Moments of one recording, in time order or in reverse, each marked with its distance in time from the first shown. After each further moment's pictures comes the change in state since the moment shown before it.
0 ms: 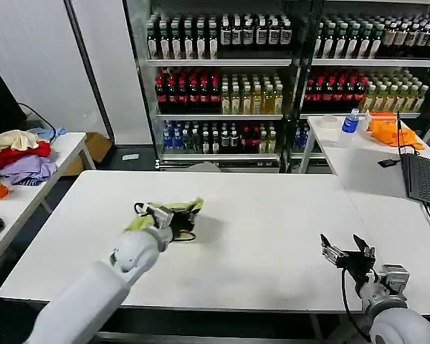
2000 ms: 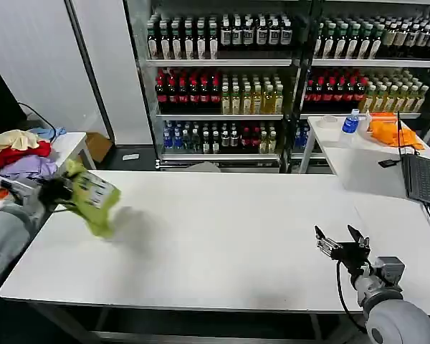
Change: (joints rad) left arm 0.315 0.515 -0.632 -0.152 0.153 -0.040 0.103; right arm 0.046 -0.021 -0.029 0.018 0.003 -0.009 0.008
